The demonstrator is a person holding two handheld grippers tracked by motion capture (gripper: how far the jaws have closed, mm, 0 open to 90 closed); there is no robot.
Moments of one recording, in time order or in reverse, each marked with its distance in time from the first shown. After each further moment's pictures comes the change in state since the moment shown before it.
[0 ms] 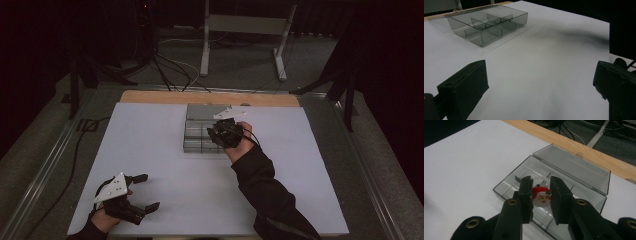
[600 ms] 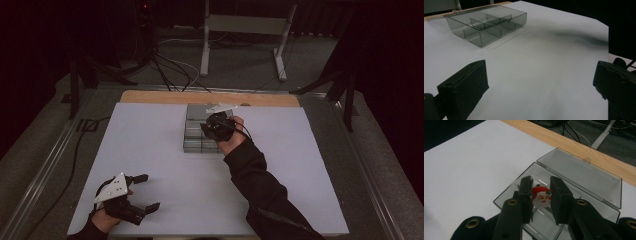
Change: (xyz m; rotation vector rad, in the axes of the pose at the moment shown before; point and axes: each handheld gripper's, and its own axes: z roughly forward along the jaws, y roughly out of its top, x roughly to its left) left arm 0.000 0.000 0.000 -0.002 -0.003 0.000; right arm 0.001 0.015 0.025 0.009 0.024 0.000
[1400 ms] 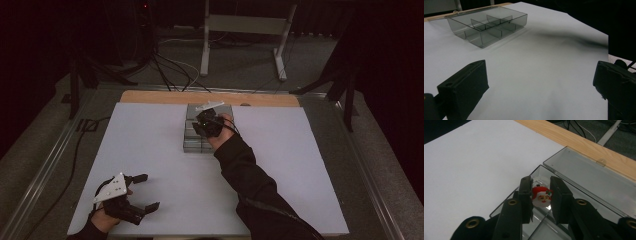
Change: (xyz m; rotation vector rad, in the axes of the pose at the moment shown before) left arm 0.000 0.000 -0.001 -0.003 0.003 -0.002; right arm 0.005 0.008 0.043 0.044 0.023 -0.006
